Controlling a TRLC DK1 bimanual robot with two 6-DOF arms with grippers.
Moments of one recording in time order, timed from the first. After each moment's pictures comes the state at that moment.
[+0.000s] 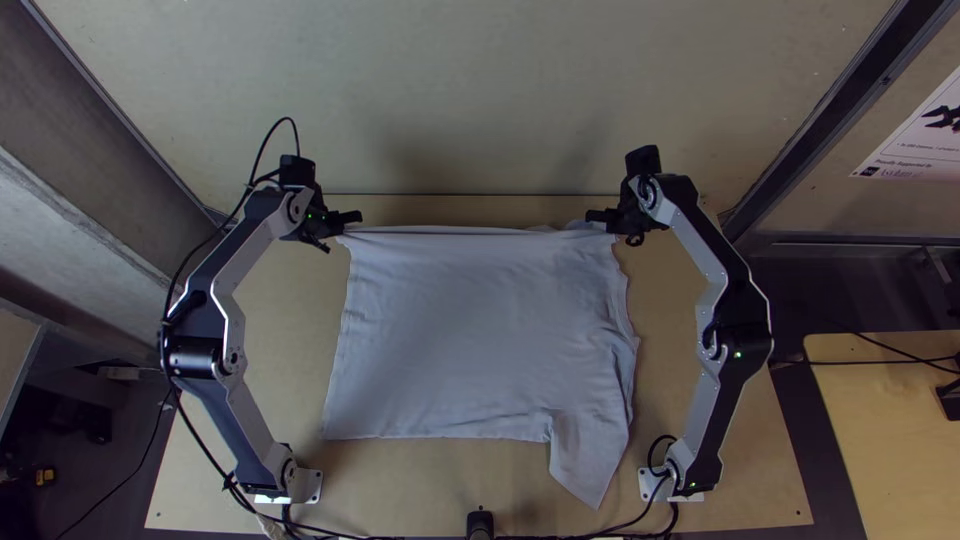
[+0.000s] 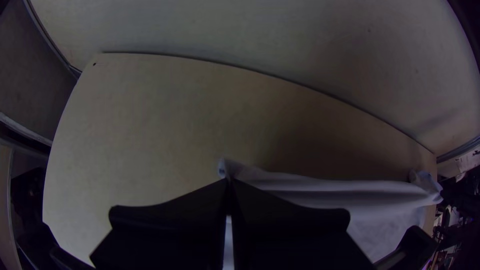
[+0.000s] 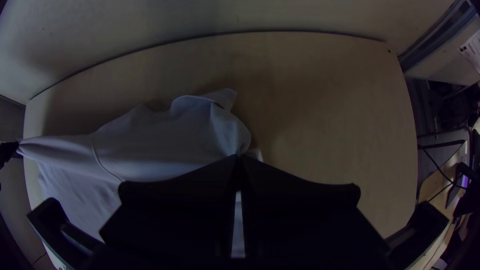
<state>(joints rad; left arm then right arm) -0.03 1.91 1.71 -0.70 -0.04 -0.25 0.16 2.08 1.88 -0.90 0.04 0.21</state>
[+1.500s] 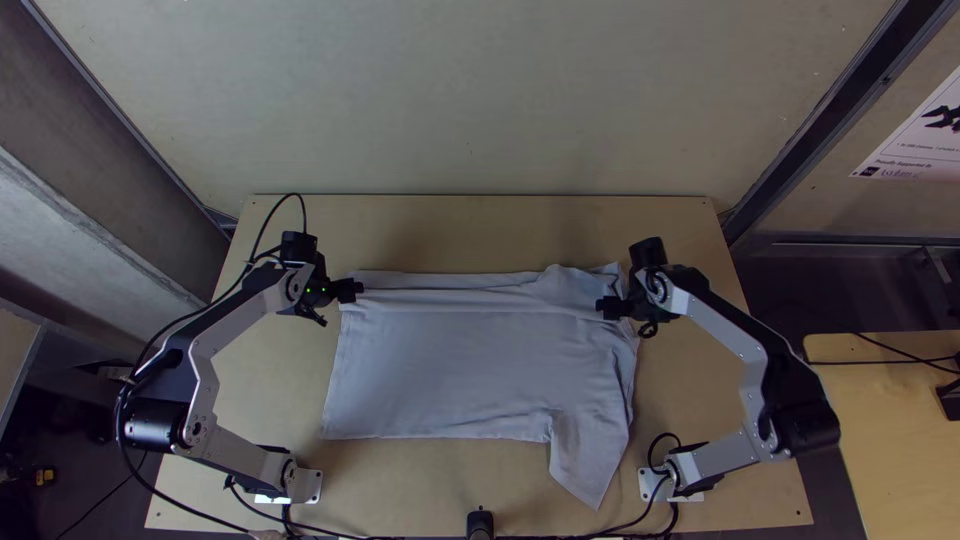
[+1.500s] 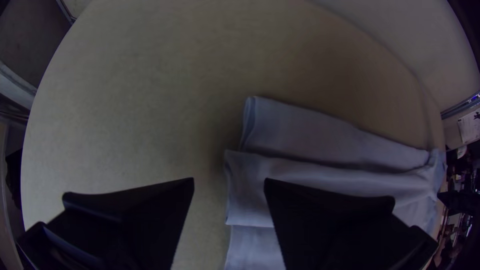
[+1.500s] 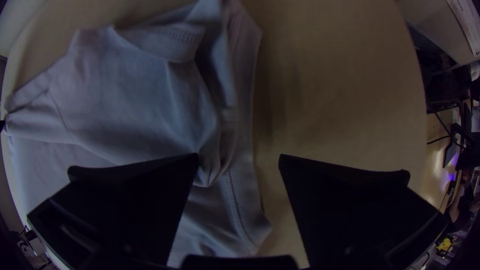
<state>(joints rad) -0.05 1.57 1.05 -0.47 0.01 -0.22 0.19 1.61 1.03 -0.67 0.10 0.22</state>
